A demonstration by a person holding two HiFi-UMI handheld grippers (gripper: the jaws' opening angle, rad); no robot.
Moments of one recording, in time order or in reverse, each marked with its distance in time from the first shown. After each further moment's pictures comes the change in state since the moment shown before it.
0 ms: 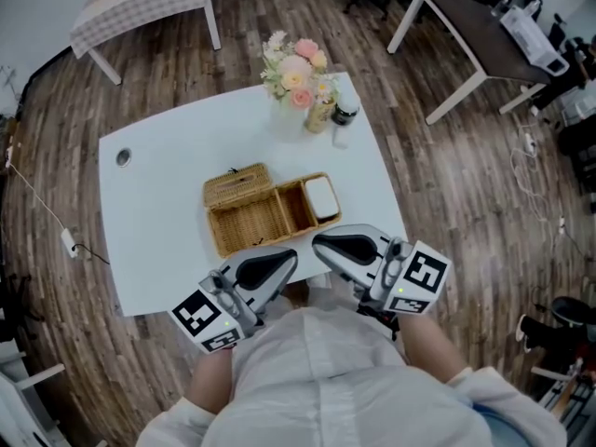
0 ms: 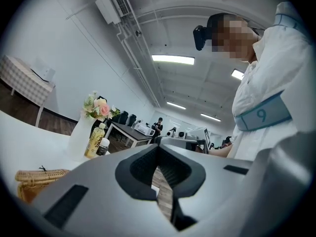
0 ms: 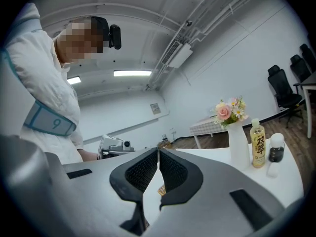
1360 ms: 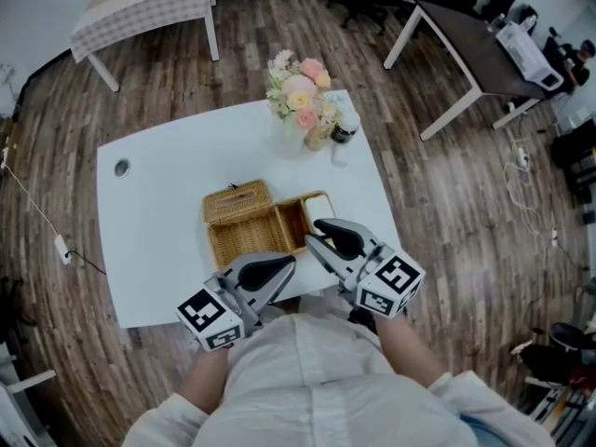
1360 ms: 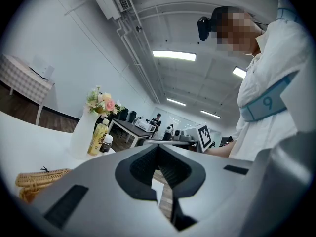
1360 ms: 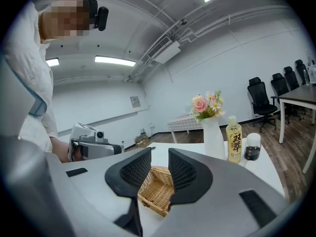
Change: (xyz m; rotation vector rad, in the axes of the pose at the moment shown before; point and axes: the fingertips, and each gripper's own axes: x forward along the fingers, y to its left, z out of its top) left arm 0.003 0.027 -0.013 -0.003 0.043 -0.009; right arm 0.021 -0.064 -0.026 -0.030 0.059 -0.278
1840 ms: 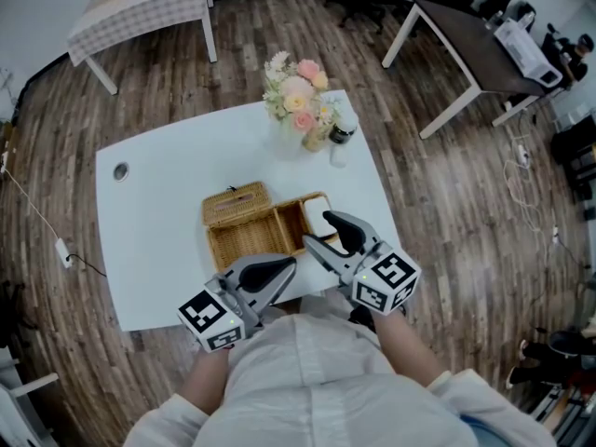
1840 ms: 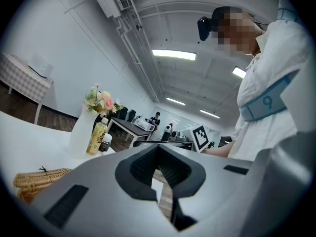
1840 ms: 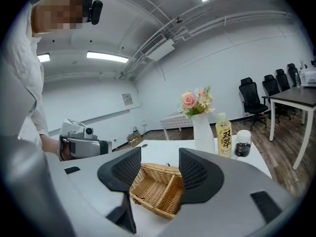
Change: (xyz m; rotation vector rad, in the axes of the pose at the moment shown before) left arm 0.002 -0.002 -0.002 -0.004 0.011 -0.011; right arm 0.001 -0.020 -0.010 0.018 0.028 -0.096
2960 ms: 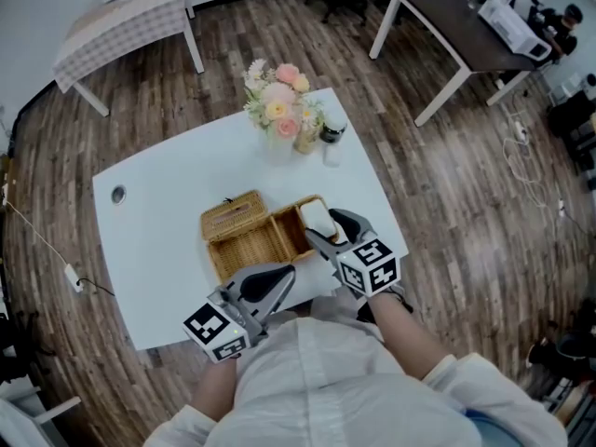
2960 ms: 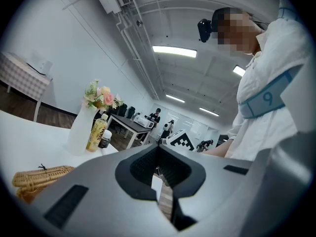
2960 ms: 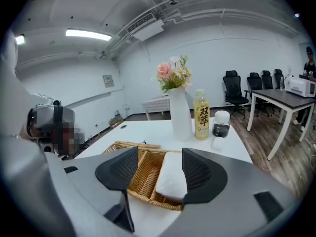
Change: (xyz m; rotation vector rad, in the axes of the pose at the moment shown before) left arm 0.004 0.006 -0.007 -0.009 0.041 -0.008; right arm 0.015 -0.068 -0.066 0.016 0.211 -0.232
